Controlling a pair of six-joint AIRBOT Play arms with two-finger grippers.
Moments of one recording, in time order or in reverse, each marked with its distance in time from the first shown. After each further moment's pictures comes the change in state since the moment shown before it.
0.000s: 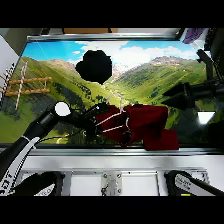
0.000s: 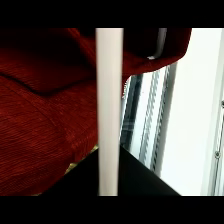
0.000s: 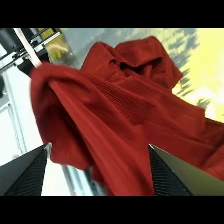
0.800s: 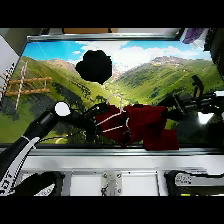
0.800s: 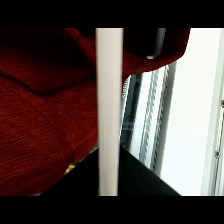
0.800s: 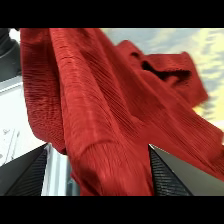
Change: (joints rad) left arm 0.000 0.000 0.000 0.000 0.000 0.003; right arm -0.029 -0.262 -0.187 0.069 0.083 -0.613
